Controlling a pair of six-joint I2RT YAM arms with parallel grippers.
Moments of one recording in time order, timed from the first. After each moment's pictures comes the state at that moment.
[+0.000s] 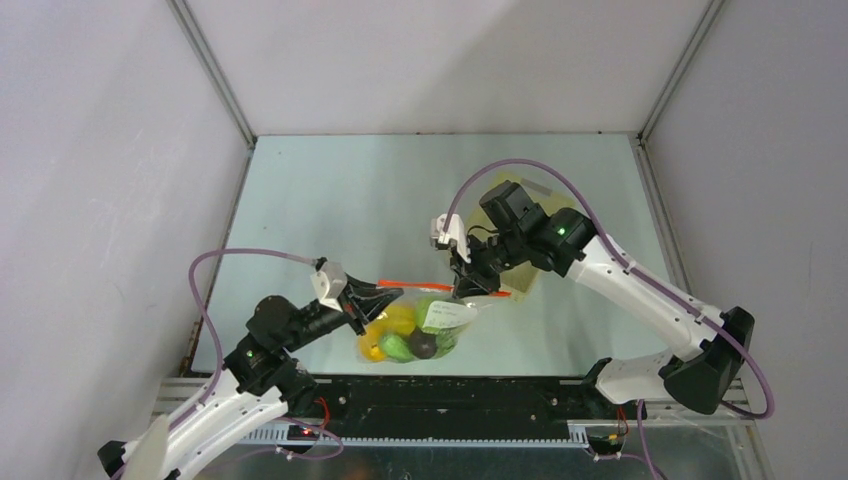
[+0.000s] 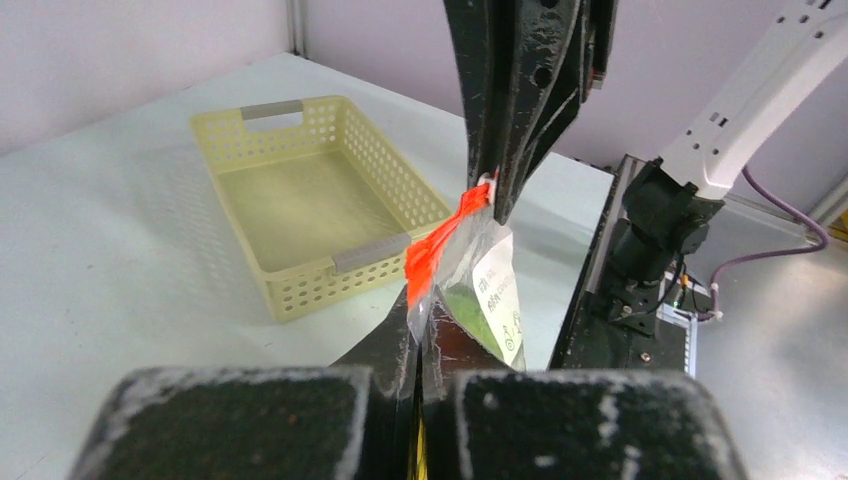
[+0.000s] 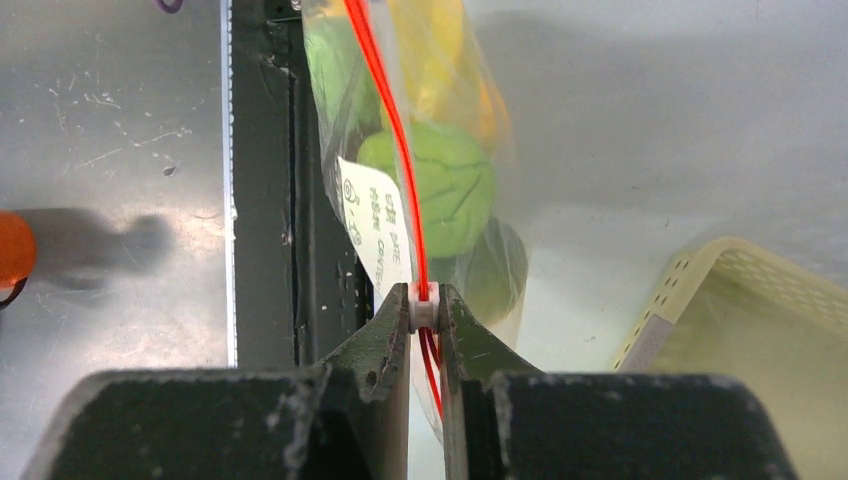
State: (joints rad) left arm -0.79 0.34 0.39 0.06 0.29 -0.18; right arm 0.82 1.33 1.37 -0.91 -0.63 -0.44
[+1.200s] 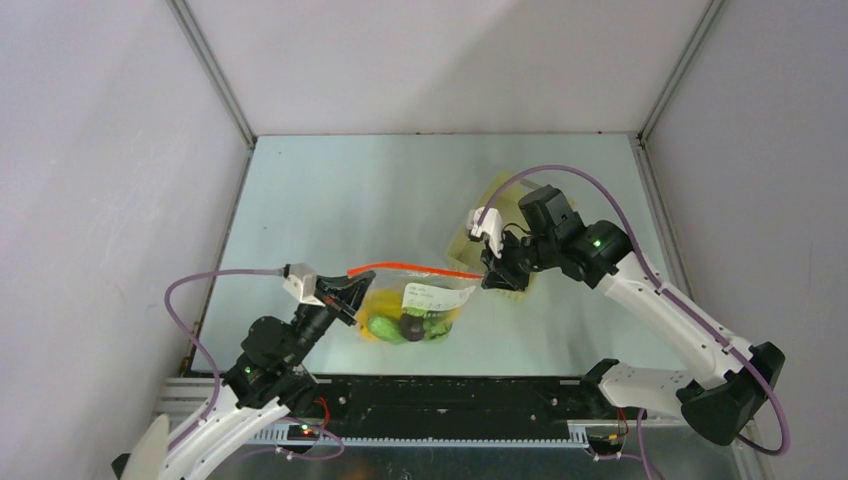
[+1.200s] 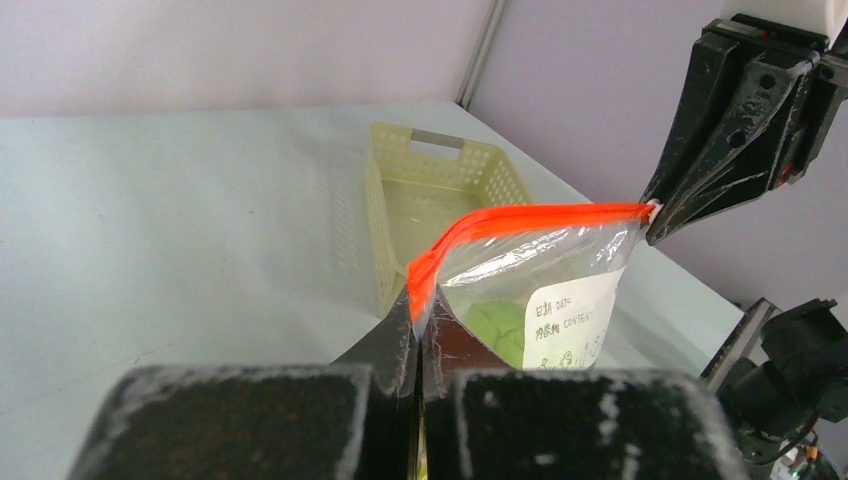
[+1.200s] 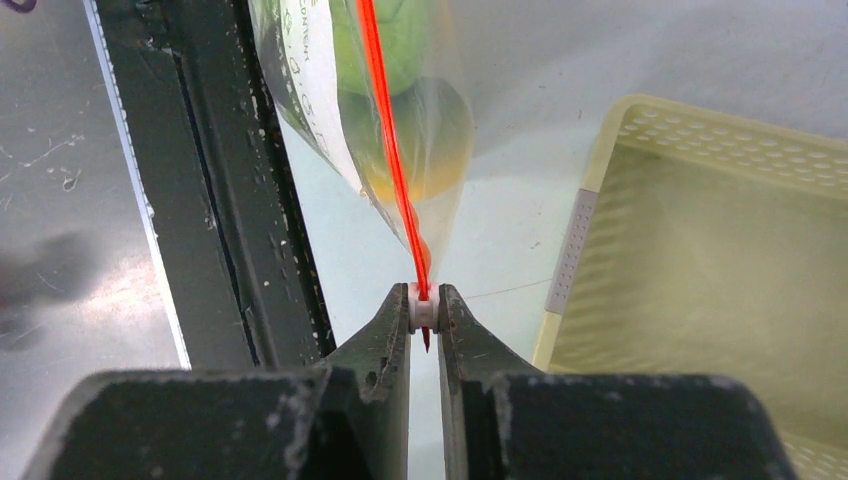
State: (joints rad) left arm -0.80 0.12 0.24 0.06 -0.15 -0.27; right arm 0.68 1.17 1.22 -0.89 -0.50 -0.42
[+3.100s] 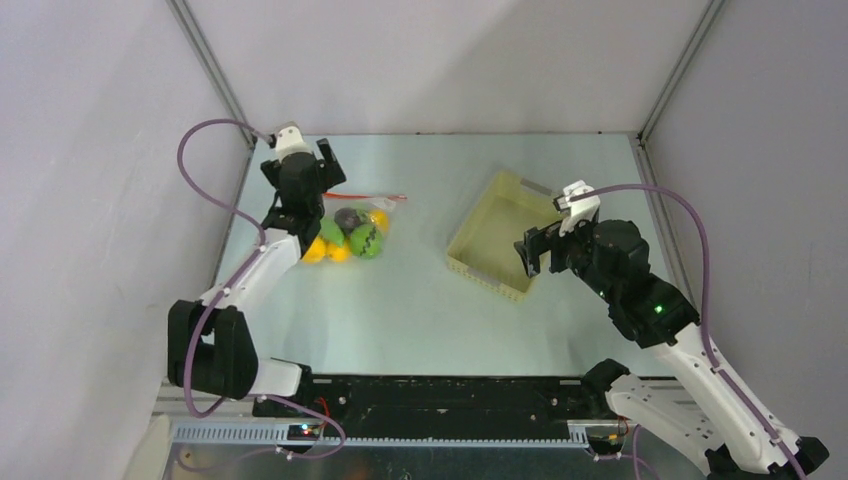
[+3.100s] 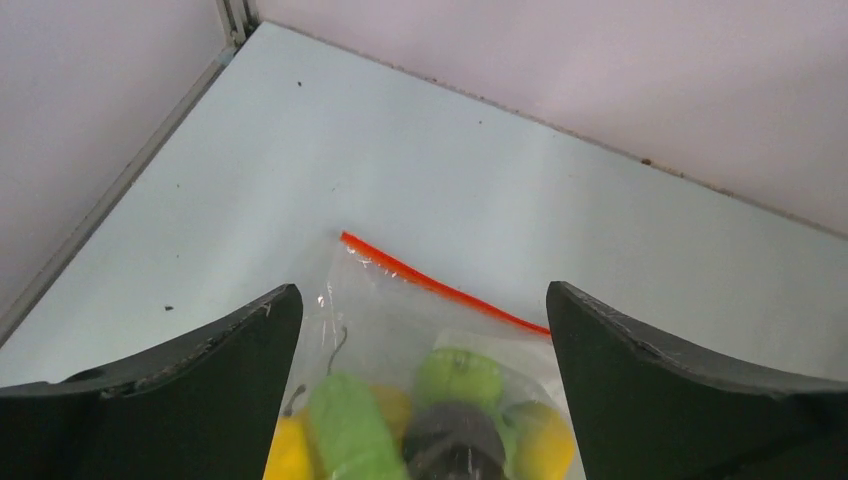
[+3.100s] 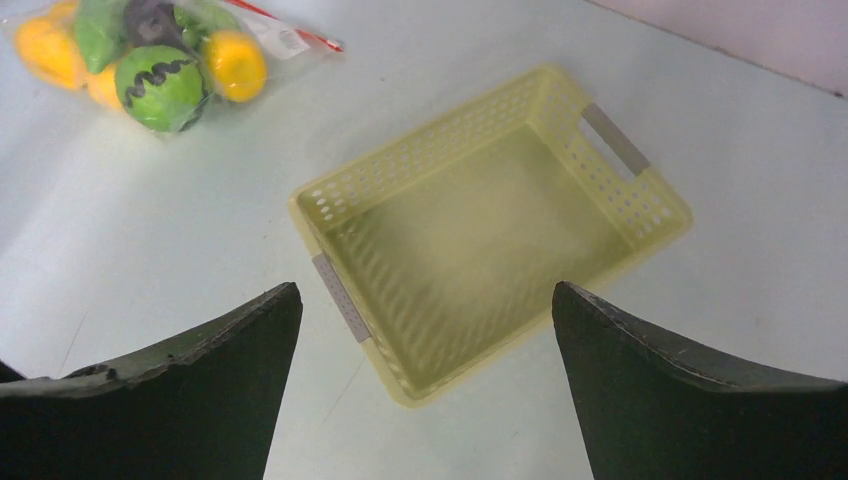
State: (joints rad) left arm -0.19 1.37 0.96 0.14 -0.46 -0.29; right arm 0.60 0.74 0.94 -0.49 0.08 -0.01
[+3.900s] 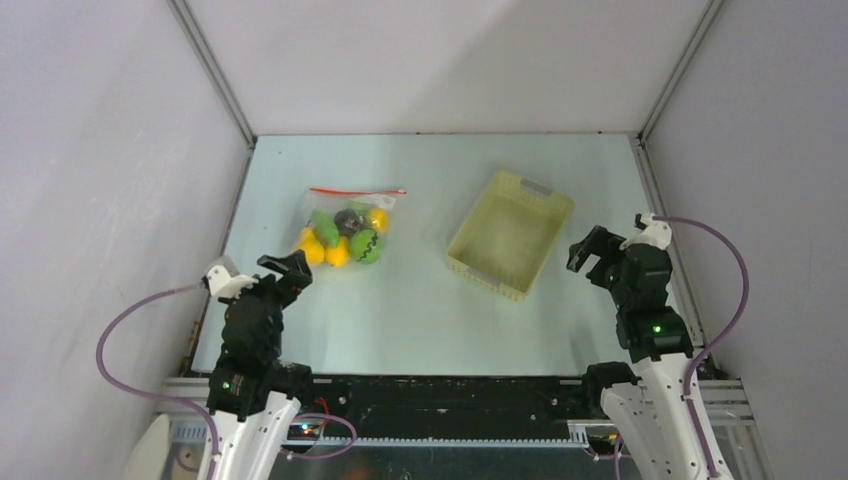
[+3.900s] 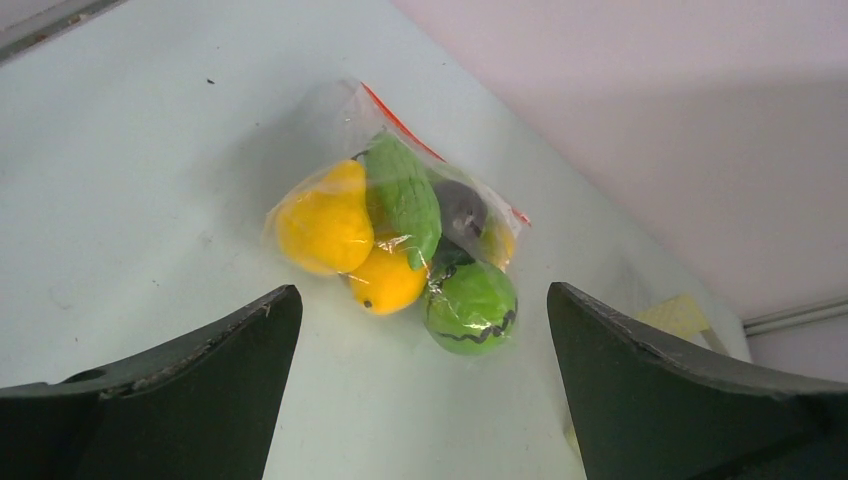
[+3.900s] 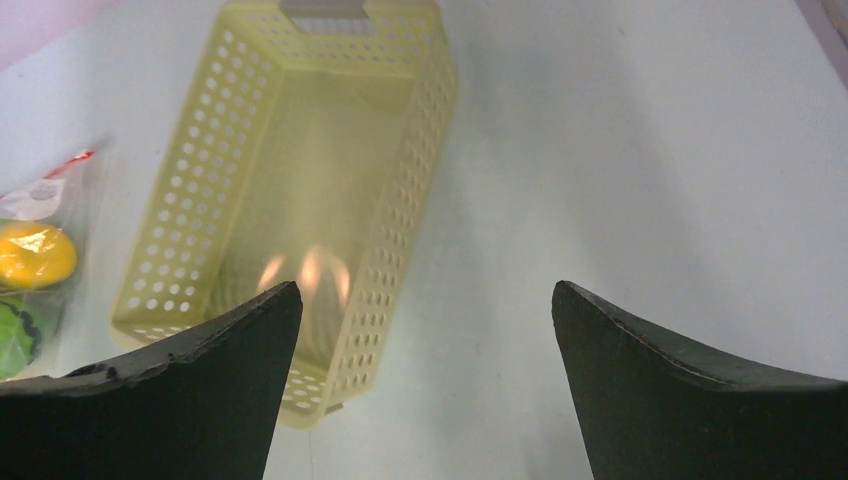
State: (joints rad) left arm -0.19 0.16 0.48 -0.48 -0.41 -0.68; right arm 0.09 0.57 0.65 -0.49 0.13 0.42
